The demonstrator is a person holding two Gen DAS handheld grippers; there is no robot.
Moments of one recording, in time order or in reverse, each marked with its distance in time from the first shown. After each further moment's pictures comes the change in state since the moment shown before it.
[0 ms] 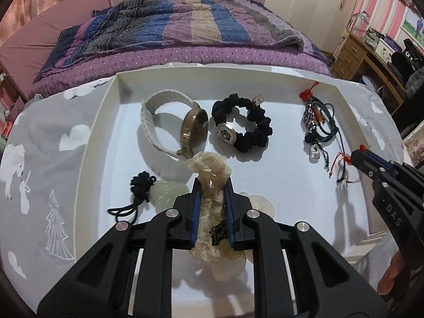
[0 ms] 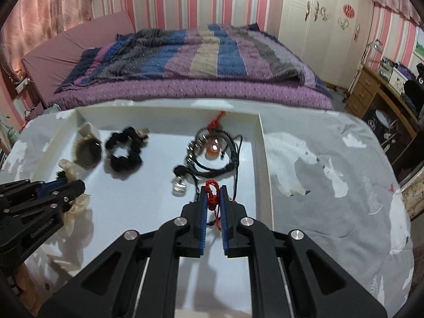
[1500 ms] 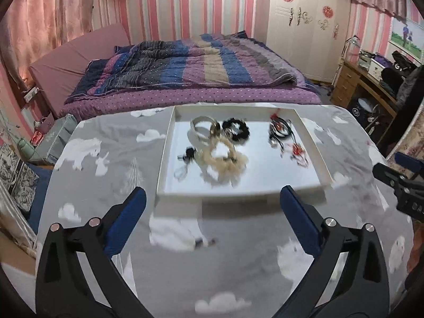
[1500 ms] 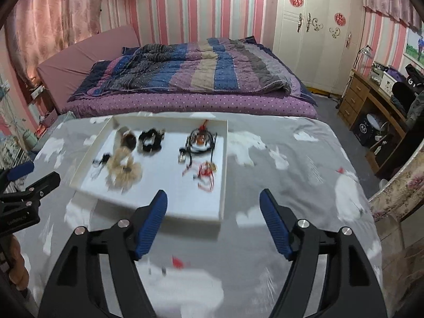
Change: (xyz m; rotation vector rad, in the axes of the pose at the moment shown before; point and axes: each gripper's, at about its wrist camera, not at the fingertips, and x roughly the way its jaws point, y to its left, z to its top) left arm -0.205 0.000 -0.108 0.003 -0.243 0.059; right arm -0.183 -0.040 -0.049 -0.010 -0.079 0.013
